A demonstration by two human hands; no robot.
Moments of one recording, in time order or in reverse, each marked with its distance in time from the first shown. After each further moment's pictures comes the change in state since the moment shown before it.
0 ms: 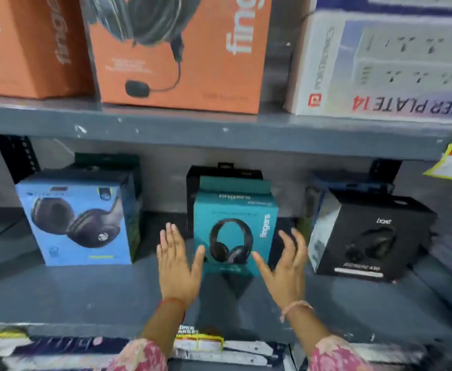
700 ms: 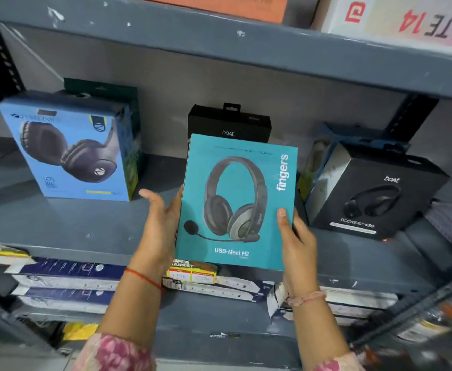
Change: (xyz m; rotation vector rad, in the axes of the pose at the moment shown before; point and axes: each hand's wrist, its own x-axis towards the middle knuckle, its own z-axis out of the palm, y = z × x) left_hand -0.032 0.043 -0.052 -0.947 -0.411 -0.514; right_hand -0.035 -0.036 -0.050 0.821 -0.158 0.643
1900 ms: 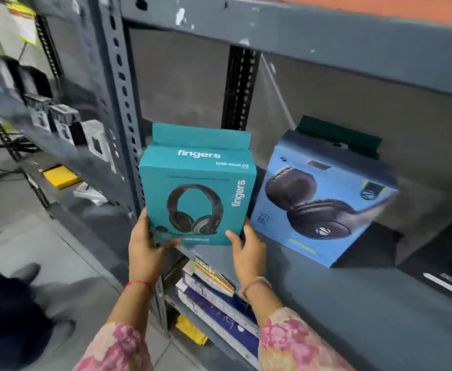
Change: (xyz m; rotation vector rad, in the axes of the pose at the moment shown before) left_hand -0.071 0.052 -0.397 0.594 1.041 0.481; right_hand -0.058 0.124 0.440 -0.532 -0.648 -0.207
